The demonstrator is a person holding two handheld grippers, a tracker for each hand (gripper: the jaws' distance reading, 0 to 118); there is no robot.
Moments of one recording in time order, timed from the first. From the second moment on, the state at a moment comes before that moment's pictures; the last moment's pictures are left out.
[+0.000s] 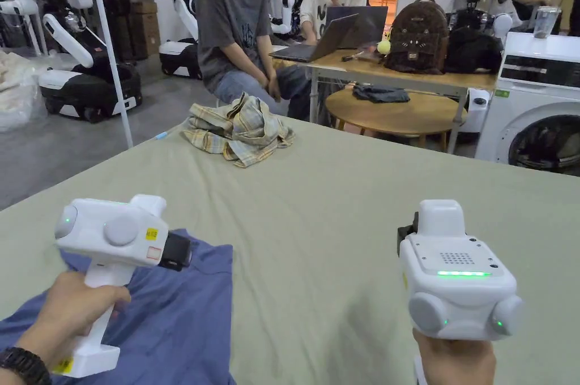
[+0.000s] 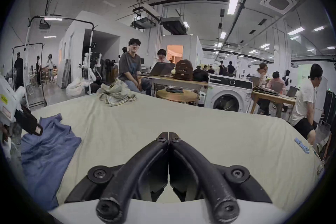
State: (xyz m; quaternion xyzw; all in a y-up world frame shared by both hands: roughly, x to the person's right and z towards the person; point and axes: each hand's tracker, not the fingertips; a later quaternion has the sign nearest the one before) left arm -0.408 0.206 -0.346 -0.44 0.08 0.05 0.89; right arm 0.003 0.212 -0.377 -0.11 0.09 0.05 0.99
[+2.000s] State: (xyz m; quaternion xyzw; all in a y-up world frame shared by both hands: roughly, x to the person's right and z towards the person) left arm 0.130 0.210 -0.381 -0.34 -0.42 -0.02 0.84; right arm 0.312 0.210 -0.265 -0.13 -0.19 0.02 0.97
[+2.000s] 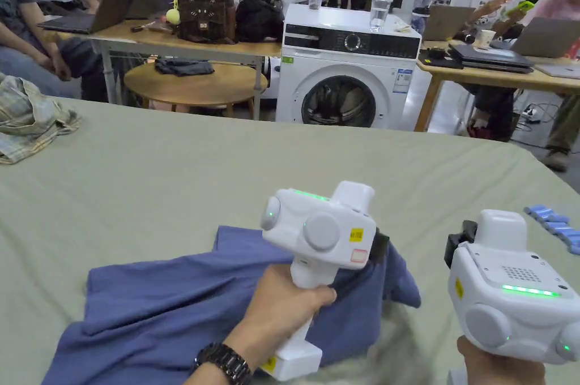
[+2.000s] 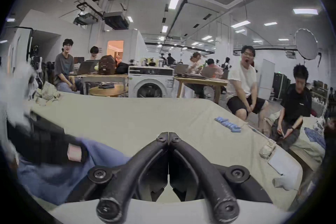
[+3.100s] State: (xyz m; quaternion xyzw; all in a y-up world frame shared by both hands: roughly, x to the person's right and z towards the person) left arm -0.192 0.214 -0.405 -0.36 -0.07 0.04 0.93; right arm 0.232 0.200 -0.290 -0.17 -0.10 0.00 0.98
